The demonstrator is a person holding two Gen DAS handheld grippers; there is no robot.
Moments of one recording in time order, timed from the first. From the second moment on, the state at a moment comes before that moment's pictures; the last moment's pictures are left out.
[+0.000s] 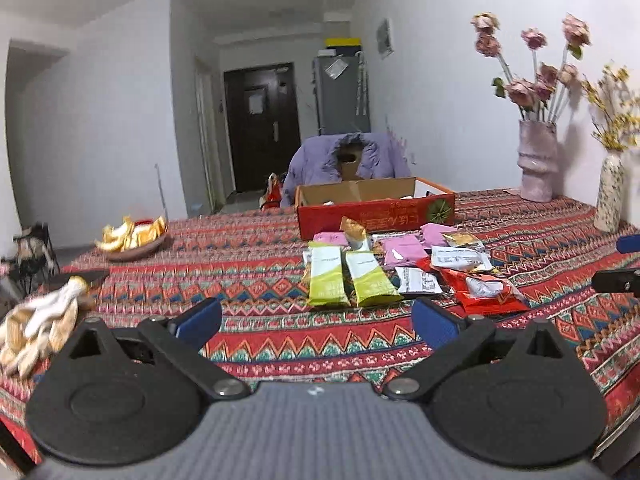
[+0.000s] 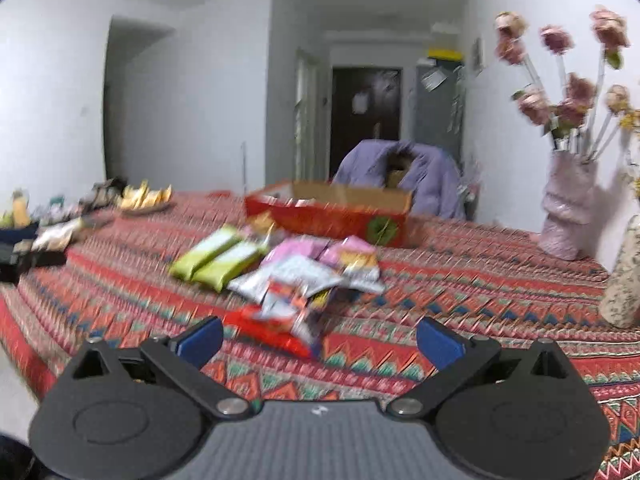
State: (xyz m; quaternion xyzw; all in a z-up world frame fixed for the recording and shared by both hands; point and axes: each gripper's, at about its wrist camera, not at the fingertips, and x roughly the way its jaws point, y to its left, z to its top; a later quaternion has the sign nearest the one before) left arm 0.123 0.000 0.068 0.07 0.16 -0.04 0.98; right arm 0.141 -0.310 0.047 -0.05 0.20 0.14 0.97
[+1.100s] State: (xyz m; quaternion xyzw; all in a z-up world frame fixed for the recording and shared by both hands) left arm 0.361 0.007 0.010 0.02 0.28 -0.10 0.95; right arm 0.306 -0.218 0.054 -0.01 0.27 0.19 0.94
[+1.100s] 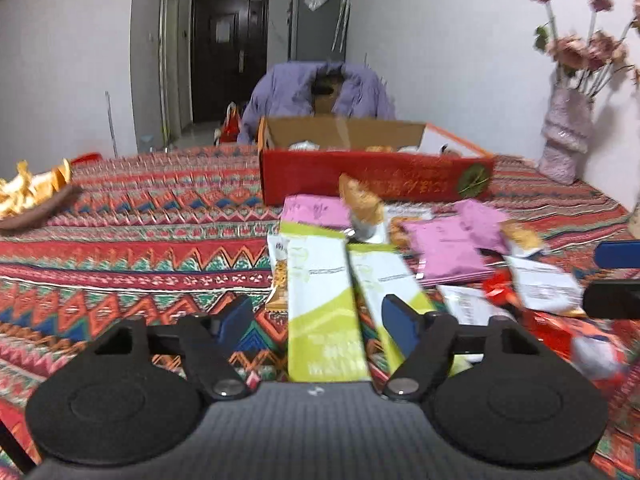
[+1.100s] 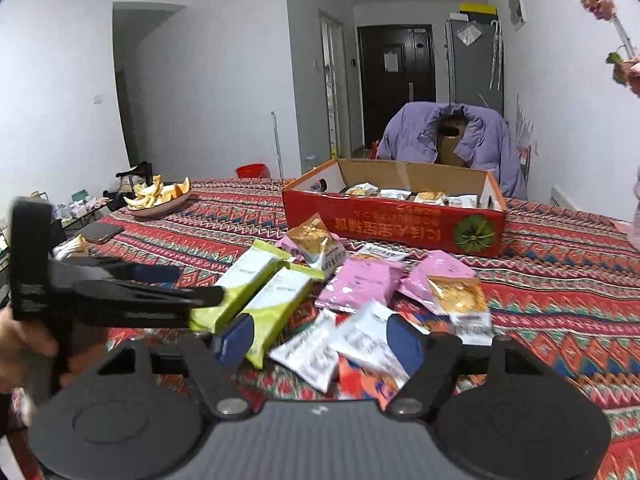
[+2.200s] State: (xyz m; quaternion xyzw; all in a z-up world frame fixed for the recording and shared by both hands) left arm 0.288 0.062 0.037 -0.01 0.29 -0.03 0.96; right arm 0.336 -0.131 0.007 -0.04 0.32 0.17 0.93
